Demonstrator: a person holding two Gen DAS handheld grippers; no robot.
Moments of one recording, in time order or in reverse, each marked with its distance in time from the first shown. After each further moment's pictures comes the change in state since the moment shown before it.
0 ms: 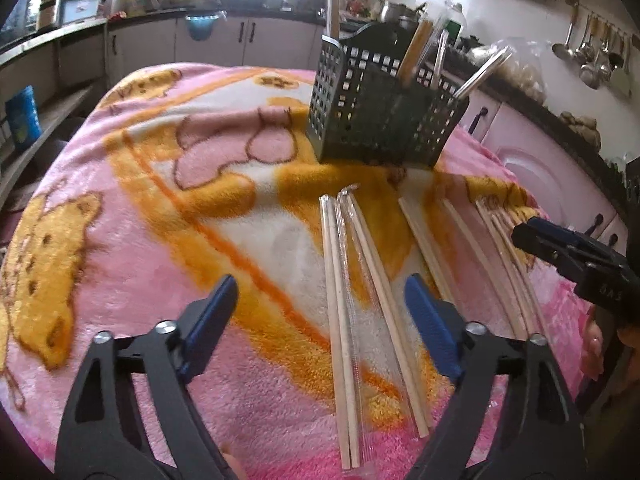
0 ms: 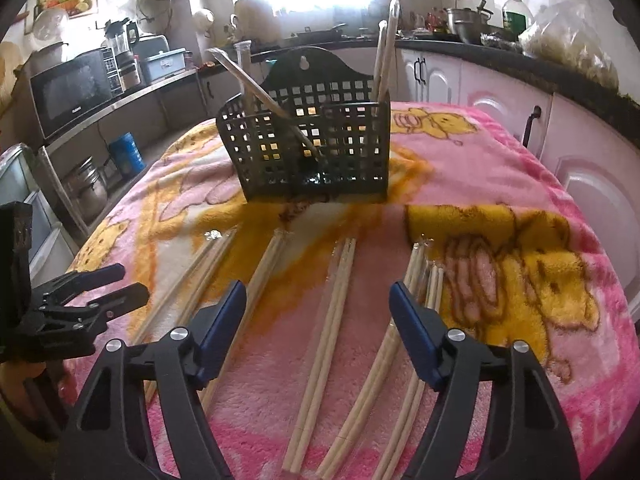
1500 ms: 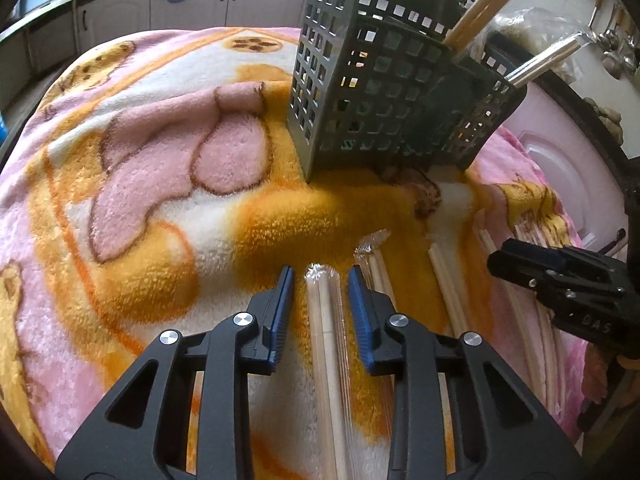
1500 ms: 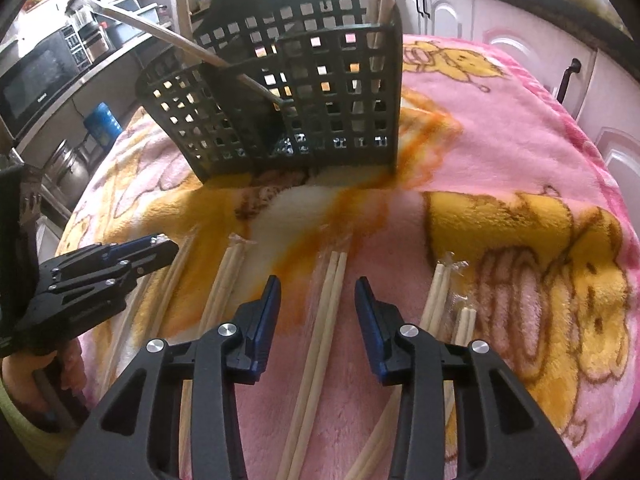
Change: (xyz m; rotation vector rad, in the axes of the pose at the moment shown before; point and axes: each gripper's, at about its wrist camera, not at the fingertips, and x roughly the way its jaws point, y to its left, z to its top) left arm 0.088 0.001 0.063 0.011 0.169 -0.032; right arm 0.094 -0.019 0.042 0.052 0.275 0.004
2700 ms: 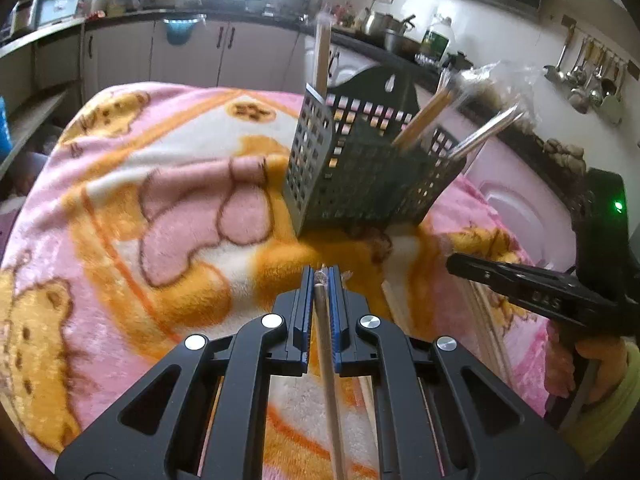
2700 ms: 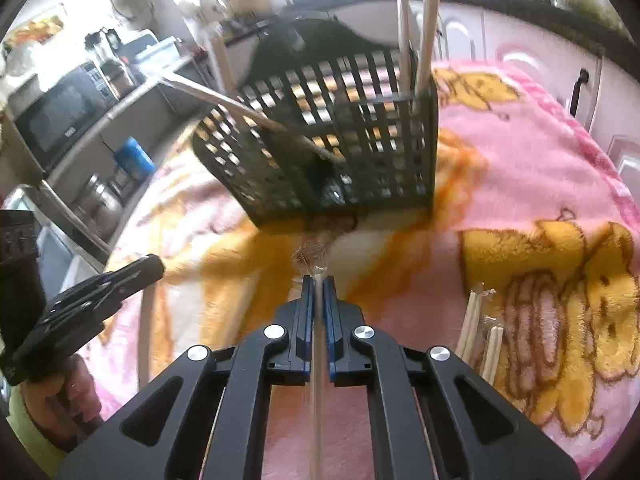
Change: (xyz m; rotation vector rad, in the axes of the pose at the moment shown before) left arm -0.082 0.007 -0.001 -0.012 -0.198 -0.078; right arm -0.056 0.016 0.006 0.043 -0.165 0.145
